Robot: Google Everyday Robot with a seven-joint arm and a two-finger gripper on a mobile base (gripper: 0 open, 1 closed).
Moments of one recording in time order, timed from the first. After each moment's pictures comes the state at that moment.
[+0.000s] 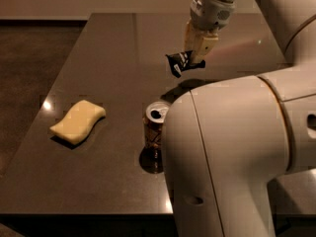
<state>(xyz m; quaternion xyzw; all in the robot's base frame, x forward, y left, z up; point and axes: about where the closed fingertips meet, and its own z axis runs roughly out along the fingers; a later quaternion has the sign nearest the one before) 0.636 -0.116 0.930 -0.83 0.55 0.07 0.13</state>
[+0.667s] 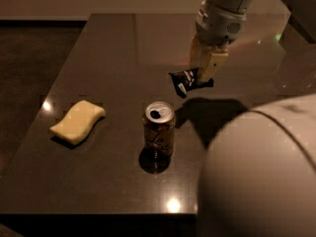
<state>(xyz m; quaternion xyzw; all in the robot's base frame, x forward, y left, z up) 0.559 -0.118 0.928 -0.82 0.56 0.10 0.10</state>
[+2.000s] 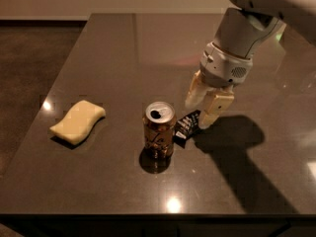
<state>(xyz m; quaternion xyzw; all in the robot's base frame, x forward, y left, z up) 0.473 -0.117 0.876 -0.79 0.59 0.16 0.08</state>
